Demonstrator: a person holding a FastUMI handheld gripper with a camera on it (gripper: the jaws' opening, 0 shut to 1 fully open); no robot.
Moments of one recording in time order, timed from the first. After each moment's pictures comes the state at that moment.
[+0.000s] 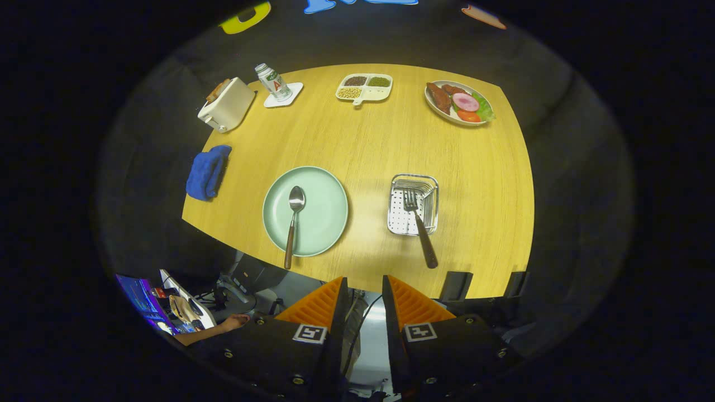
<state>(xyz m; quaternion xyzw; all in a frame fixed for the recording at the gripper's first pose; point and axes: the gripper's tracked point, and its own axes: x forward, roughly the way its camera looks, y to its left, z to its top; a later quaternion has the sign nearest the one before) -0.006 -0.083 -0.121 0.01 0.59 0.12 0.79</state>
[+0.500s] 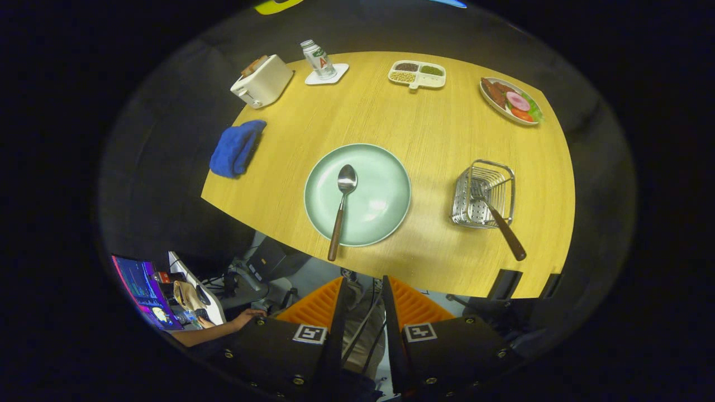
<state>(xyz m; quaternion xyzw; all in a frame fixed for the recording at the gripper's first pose) -0.034 0.008 -0.155 0.01 0.61 0.19 0.77</state>
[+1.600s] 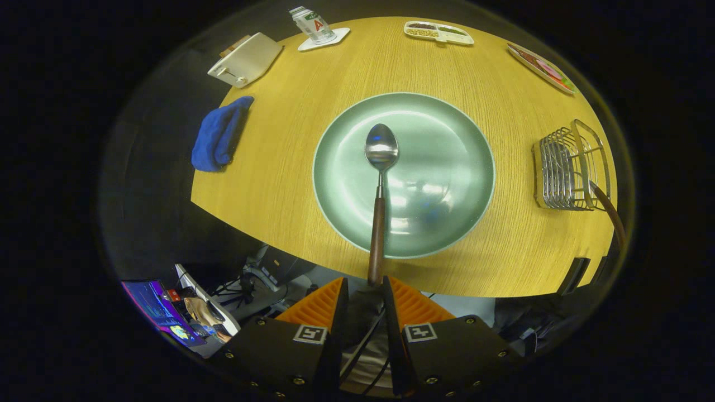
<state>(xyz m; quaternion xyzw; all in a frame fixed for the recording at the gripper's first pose) -0.034 0.086 -0.260 0.05 0.67 0.17 0.72</state>
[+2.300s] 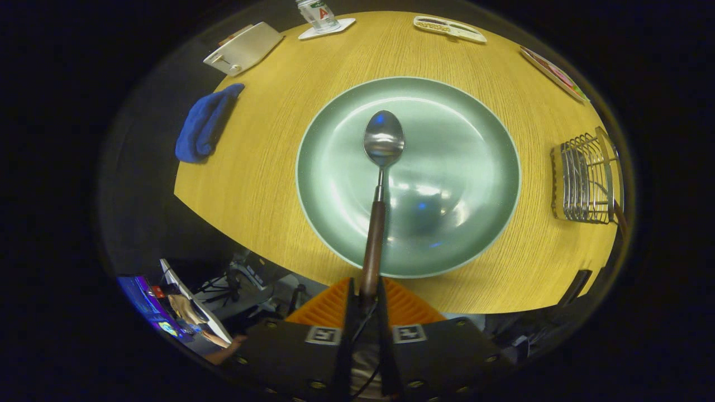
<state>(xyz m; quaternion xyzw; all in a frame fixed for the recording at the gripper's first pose) -0.022 0.084 -0.297 0.01 0.66 0.16 0.73</state>
